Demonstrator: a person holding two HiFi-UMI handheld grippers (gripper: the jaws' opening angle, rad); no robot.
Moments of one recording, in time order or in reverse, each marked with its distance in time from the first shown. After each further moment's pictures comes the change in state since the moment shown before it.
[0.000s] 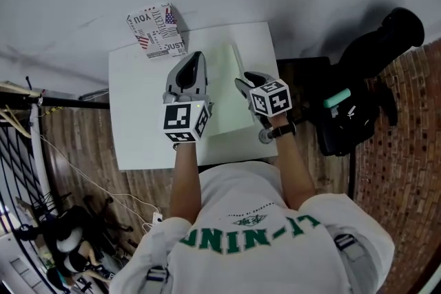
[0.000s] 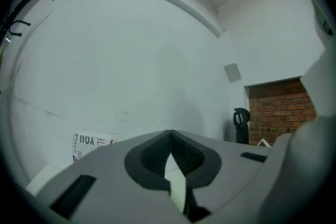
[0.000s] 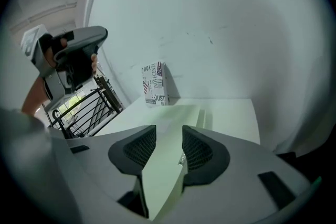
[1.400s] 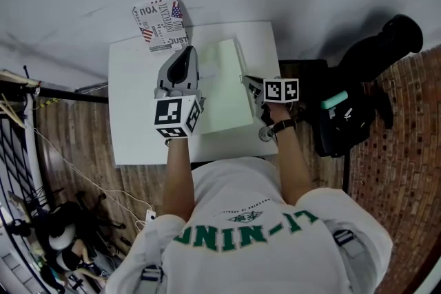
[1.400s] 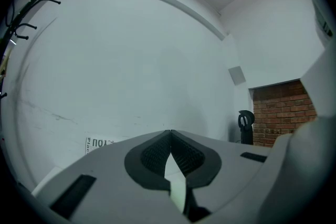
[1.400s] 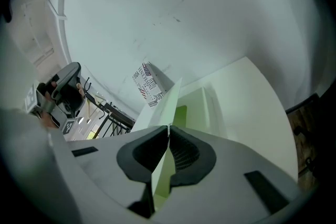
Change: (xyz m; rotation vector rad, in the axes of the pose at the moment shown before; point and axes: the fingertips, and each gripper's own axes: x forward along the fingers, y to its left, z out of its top) left arm -0.023 0.039 0.008 -0.009 -0.020 0.041; right arm 0.018 -0.009 -0.027 0.419 0.018 0.150
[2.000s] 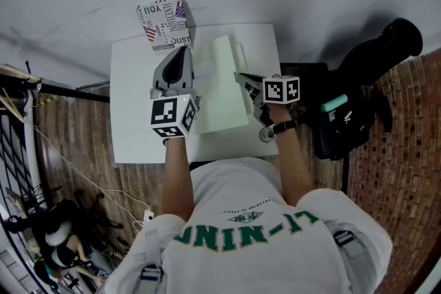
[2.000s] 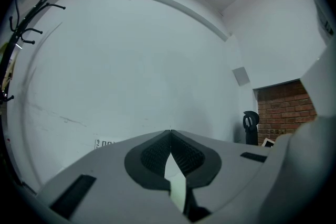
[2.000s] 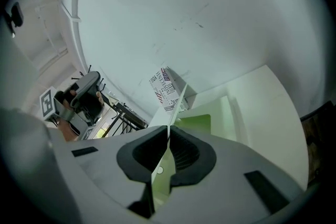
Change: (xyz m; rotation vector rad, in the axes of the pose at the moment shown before) left arm -0.015 0.018 0.004 -0.003 -0.020 0.050; right arm -0.006 0.055 0.016 -0.059 -0.022 0.116
